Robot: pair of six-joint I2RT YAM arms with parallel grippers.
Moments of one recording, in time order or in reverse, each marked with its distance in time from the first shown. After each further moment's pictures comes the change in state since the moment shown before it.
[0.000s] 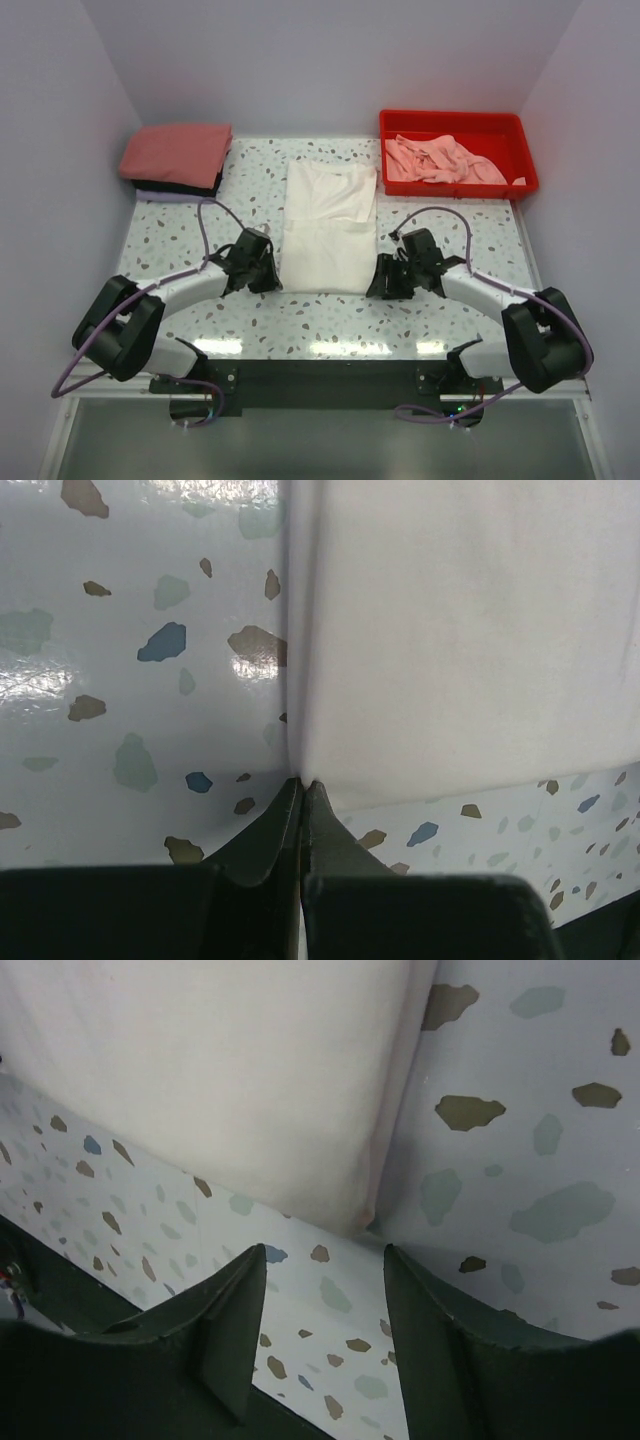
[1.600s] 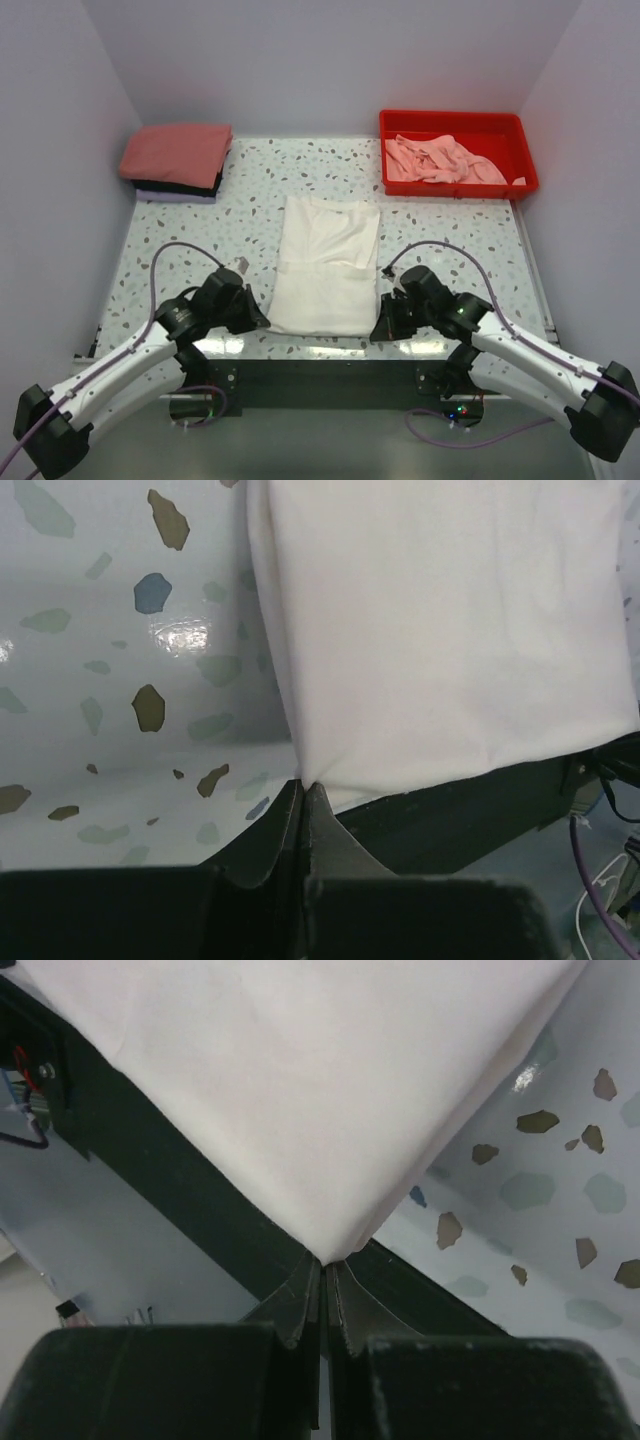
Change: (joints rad) left arm -0.153 -0.676 -0.218 -0.391 0.044 -0.206; right arm 0.343 -0.494 -0.150 -0.253 0.006 0.193
